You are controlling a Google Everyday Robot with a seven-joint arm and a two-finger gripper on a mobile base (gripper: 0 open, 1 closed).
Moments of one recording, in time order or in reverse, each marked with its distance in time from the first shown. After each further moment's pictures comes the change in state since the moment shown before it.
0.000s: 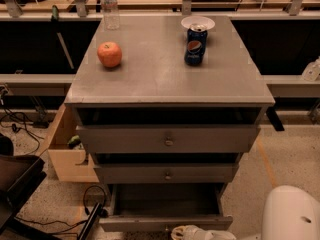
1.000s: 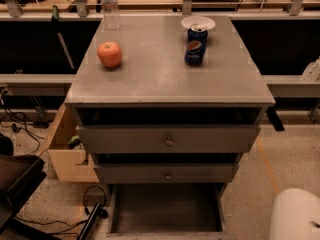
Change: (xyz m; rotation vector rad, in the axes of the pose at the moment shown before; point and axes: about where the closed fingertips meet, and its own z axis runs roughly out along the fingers) arm 0.012 0.055 -0.031 -0.065 0.048 0.147
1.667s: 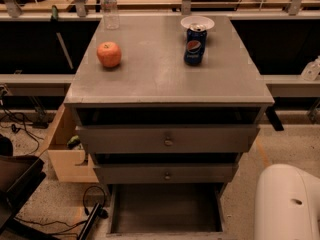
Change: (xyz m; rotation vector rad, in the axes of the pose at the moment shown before) arm 0.013 0.034 -0.061 -0.035 0.154 0.067
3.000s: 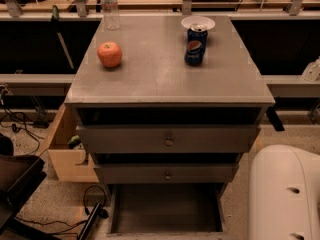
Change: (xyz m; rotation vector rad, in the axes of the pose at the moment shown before) arm 0.007 0.002 -0.074 0.024 0.113 -0.069
